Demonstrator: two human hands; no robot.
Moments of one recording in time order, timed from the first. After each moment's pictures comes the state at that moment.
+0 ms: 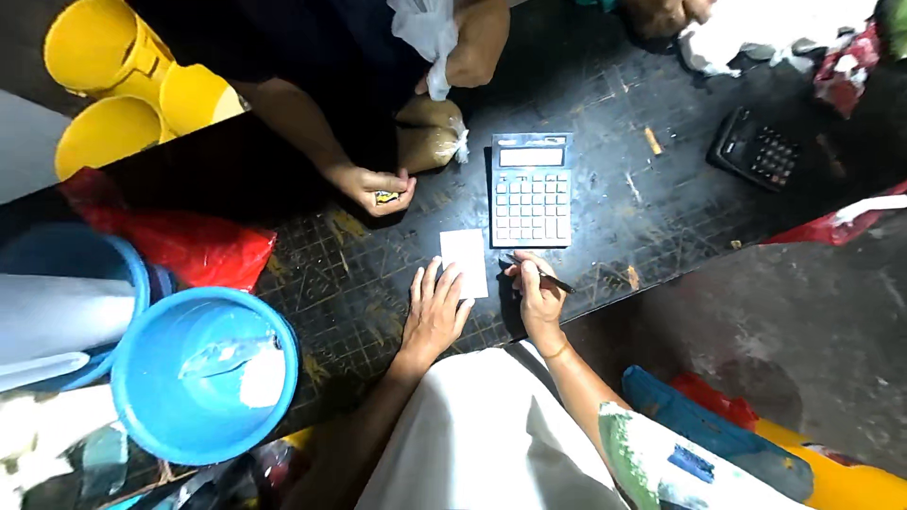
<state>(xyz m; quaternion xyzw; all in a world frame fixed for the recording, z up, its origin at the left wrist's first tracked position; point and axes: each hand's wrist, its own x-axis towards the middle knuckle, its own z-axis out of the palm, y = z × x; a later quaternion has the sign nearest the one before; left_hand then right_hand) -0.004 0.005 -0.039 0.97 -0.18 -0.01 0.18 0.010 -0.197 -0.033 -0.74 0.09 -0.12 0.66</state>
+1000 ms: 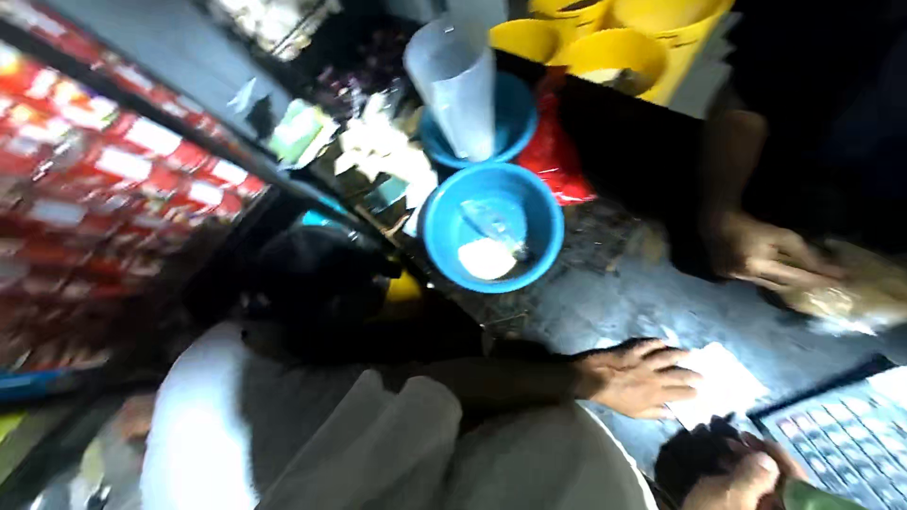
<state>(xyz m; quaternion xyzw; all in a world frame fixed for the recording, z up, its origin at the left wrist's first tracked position) -0.015 0.011 -0.024 0.96 -0.16 0.01 0.22 -0.014 -0.163 0.014 -0.78 -0.06 -0.03 0.62</state>
